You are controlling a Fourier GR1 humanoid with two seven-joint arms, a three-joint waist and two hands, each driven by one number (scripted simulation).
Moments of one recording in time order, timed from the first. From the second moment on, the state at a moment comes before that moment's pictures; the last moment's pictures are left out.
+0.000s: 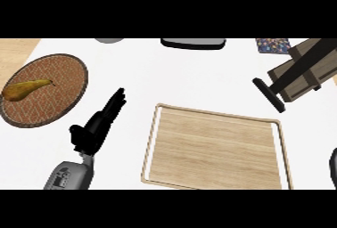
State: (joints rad) left arm -0.16 0.12 -0.14 -1.36 0.04 -0.09 -0.07; right arm -1.10 -0.98 -0.25 -1.12 0.46 0.27 0.98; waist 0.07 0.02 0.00
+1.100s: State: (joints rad) left arm -0.16 0.12 -0.12 -1.36 0.04 -0.10 -0.08; right arm -1.48 -0.76 -0.32 -0.40 0.54 -0.08 0.82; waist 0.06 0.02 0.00
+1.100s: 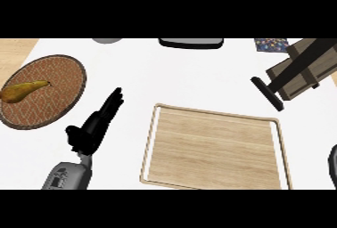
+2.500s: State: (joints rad) left arm -0.08 0.14 -0.07 -1.36 0.03 -0.08 -0.09; right arm -1.37 -1.07 -0.38 -0.57 0.60 -0.50 0.82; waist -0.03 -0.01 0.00
